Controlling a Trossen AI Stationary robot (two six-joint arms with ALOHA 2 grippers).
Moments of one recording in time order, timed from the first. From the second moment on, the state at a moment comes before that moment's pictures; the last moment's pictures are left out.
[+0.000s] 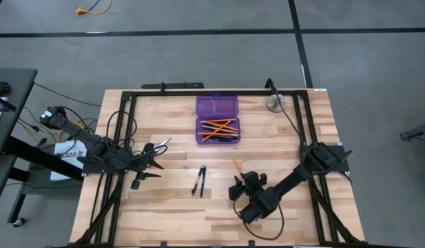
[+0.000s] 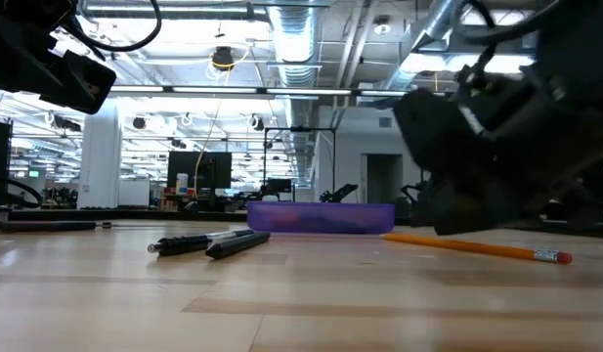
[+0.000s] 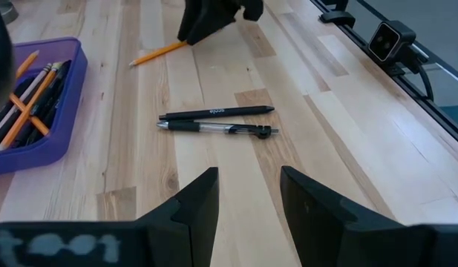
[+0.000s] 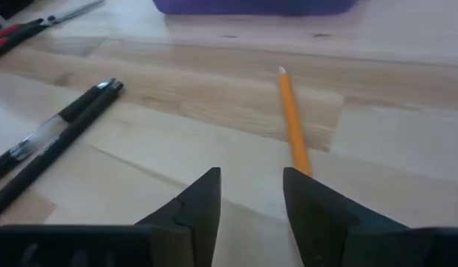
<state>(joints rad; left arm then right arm) -0.52 0.52 0.29 -0.27 -0.25 -0.14 0.65 2.08 1.15 -0.68 0.95 1.89</state>
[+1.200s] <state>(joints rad) -0.52 0.52 0.29 -0.27 -0.25 -0.14 0.47 2.14 1.15 -0.66 0.77 1.65</state>
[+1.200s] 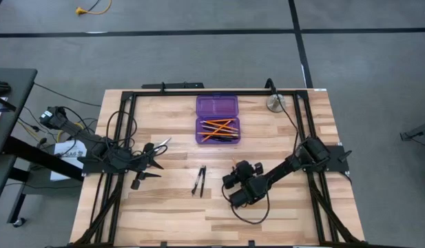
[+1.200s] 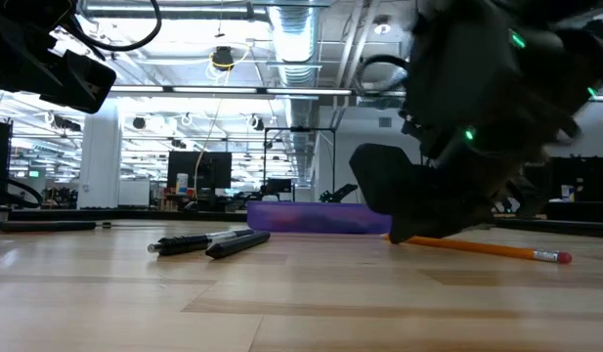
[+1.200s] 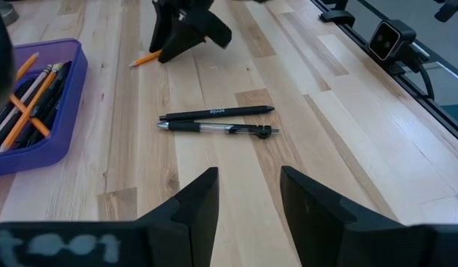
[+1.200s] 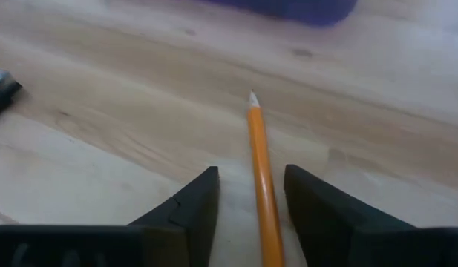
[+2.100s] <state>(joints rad) -0.52 0.52 0.29 -0.27 -0.25 -0.14 0.55 2.17 1.23 -0.77 0.90 1.84</state>
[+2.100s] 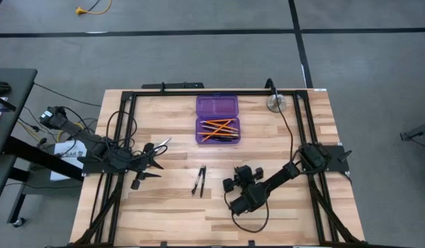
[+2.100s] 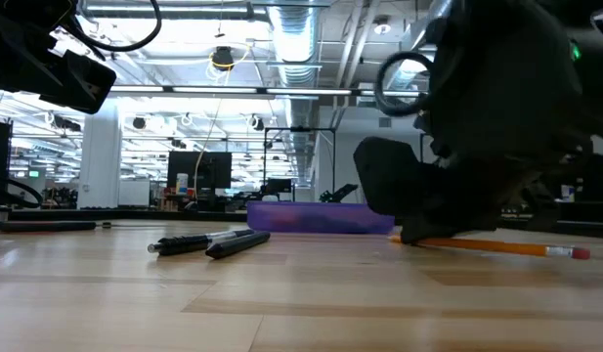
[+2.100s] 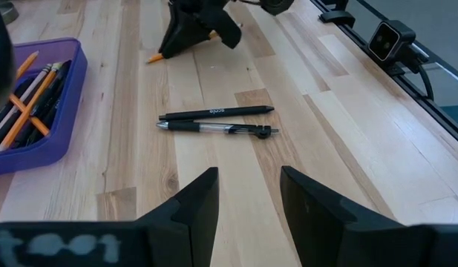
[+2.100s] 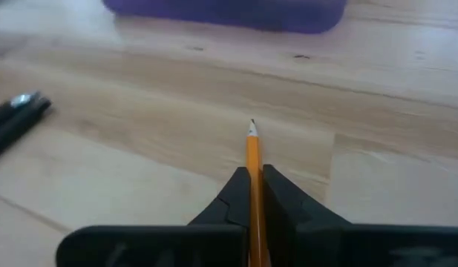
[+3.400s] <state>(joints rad) -0.52 0.52 0.29 -0.27 -0.25 -0.14 0.53 2.16 1.37 -0.90 0.94 1.68</state>
